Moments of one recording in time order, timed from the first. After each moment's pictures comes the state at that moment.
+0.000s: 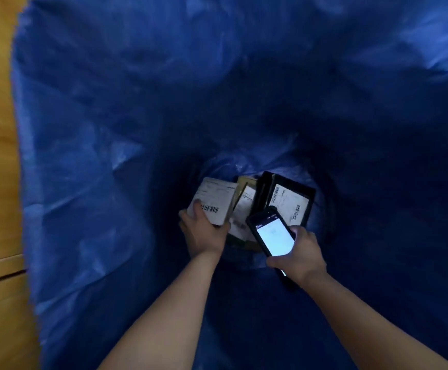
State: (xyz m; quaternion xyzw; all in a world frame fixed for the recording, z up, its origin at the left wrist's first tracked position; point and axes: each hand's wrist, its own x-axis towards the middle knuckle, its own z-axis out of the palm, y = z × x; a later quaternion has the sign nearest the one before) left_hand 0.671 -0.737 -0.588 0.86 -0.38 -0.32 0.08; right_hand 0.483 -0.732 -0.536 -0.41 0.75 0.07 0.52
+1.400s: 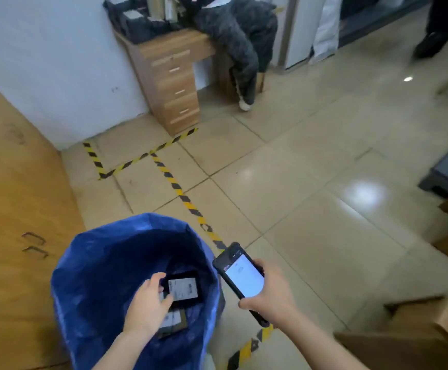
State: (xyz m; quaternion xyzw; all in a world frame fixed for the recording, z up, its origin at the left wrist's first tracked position) left_hand 0.507 -0.639 -0.120 0.60 -0.74 -0.30 0.00; right_hand 0.263 -0.510 -0.078 -0.31 0.80 -0.30 0.42
